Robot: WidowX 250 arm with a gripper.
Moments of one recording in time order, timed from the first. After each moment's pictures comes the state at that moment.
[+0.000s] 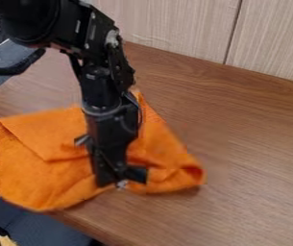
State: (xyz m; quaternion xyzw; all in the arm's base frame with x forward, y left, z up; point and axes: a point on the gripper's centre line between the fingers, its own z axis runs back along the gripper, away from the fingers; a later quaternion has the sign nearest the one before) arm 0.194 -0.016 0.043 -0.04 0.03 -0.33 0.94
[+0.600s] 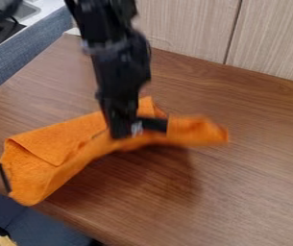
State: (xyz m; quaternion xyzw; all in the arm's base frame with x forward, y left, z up) arm 0.227 -0.020 0.110 -0.07 -0.05 -0.32 0.94
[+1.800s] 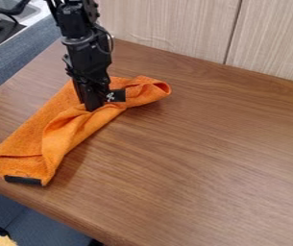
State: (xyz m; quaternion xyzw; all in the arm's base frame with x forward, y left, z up) arm 0.284 0.089 0.043 -0.01 -0.01 -0.16 0.99
